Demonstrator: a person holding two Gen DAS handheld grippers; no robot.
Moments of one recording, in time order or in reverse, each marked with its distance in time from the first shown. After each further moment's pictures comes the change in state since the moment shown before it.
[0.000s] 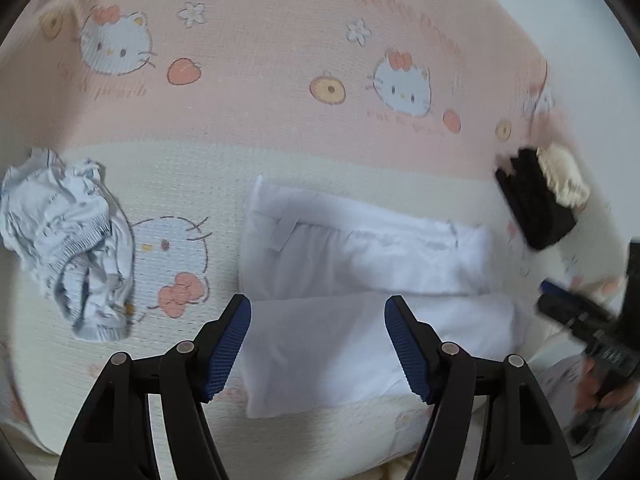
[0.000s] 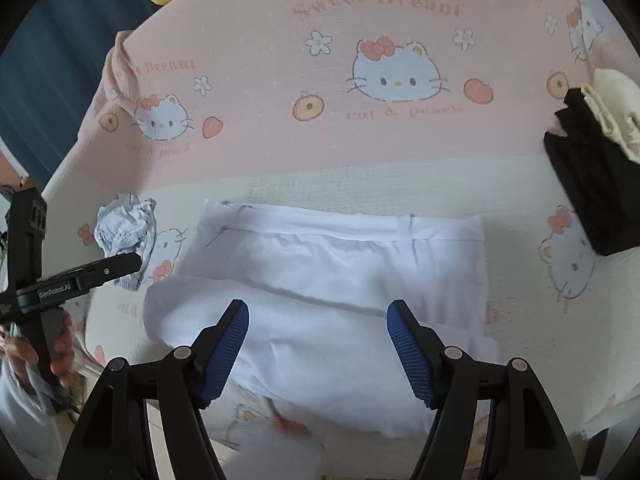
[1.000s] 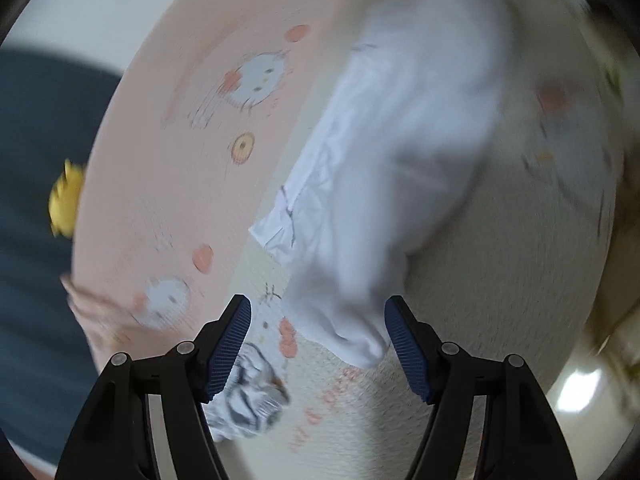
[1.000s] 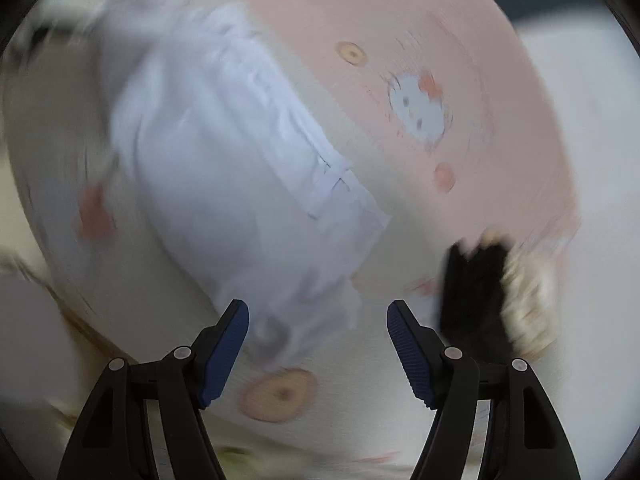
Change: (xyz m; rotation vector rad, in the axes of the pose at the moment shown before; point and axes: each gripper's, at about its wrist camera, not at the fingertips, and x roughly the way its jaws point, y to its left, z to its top) left arm 0.039 -0.066 -0.151 1.225 -0.177 0.636; right arm 0.030 0.028 -0.128 -1.035 0.095 -0.723
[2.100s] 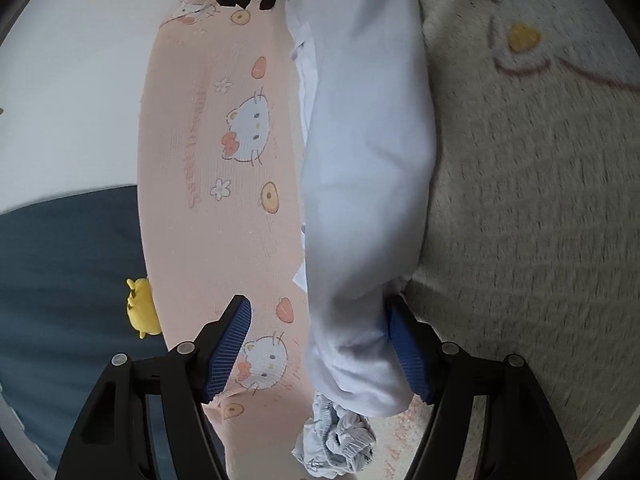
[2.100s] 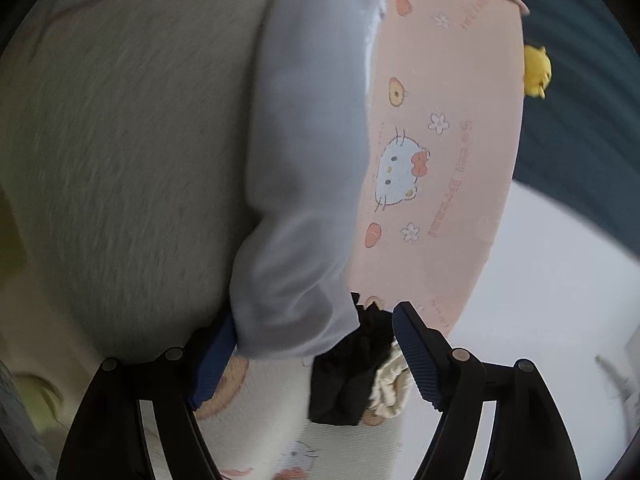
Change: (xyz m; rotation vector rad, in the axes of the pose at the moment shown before) left arm 0.035 -0.055 0.014 0.393 -0.031 0.324; right arm 0.045 0.067 -0.032 -0.487 0.008 -0.440
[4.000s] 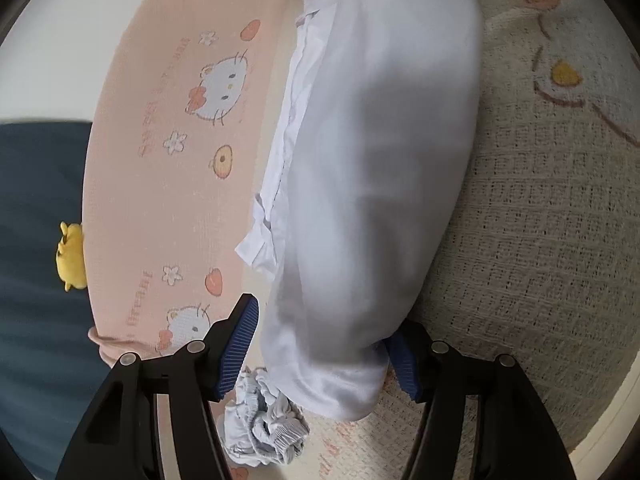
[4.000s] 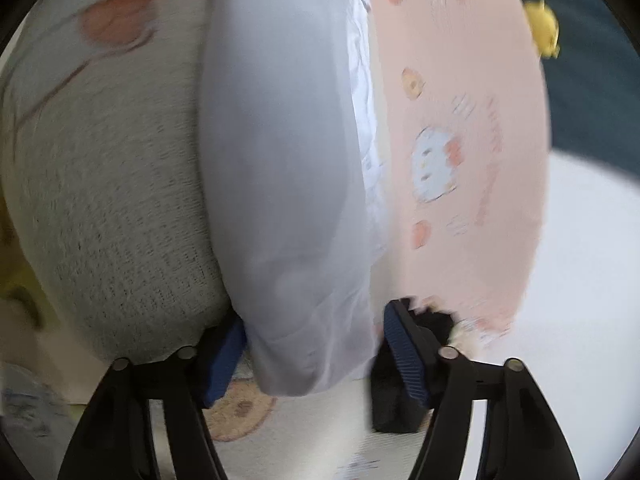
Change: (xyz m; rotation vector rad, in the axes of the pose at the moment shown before) left arm -0.017 -0.003 -0.015 -0.193 0.061 -0.259; right arm 0.006 -0.064 0.007 0.228 -0.015 0.348
